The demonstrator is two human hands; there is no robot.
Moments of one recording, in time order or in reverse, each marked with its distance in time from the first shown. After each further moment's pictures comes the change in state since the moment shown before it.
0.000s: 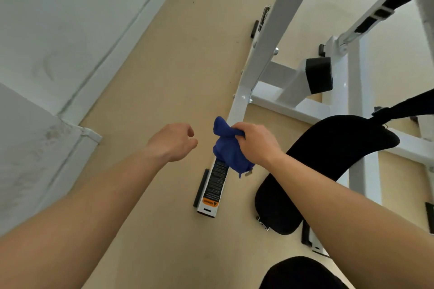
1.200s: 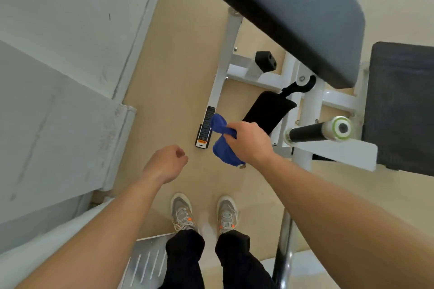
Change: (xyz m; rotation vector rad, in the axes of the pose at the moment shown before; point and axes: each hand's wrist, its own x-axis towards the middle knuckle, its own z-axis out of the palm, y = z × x) left_hand -0.329 0.126 -0.153 -0.116 -0.188 -0.249; right_hand -0.277 -0.132 -0.265 0.061 -0.132 0.122
